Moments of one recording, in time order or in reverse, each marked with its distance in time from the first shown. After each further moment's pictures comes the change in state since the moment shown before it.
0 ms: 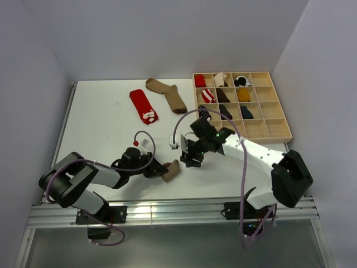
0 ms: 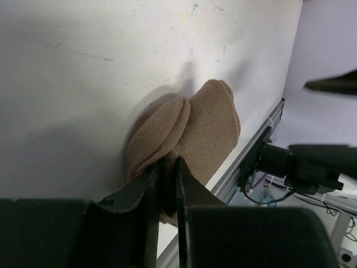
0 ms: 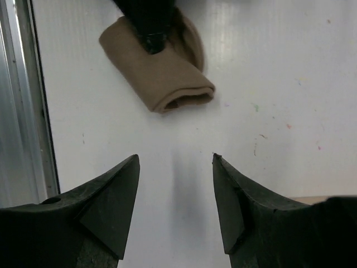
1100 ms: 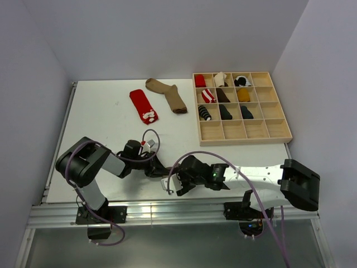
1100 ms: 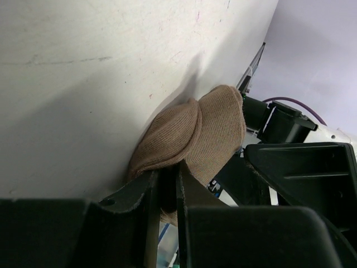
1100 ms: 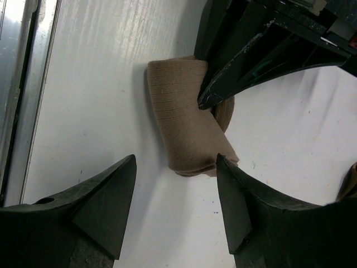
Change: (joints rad) left arm 0.137 0.241 0.134 -0.045 0.425 0.030; right arm 0.478 -0.162 -0.401 0.499 0.431 -0.167
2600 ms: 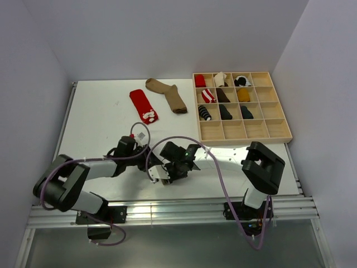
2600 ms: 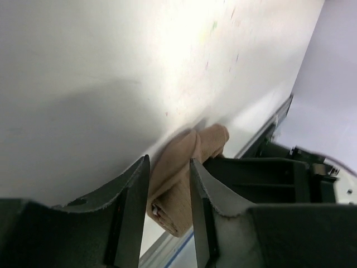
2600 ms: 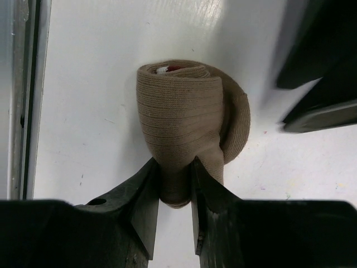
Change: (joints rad) left arm 0.023 -0.259 0.034 -0.320 -0.242 0.092; right arm -0.089 0.391 0.428 -0.429 -0.145 0.006
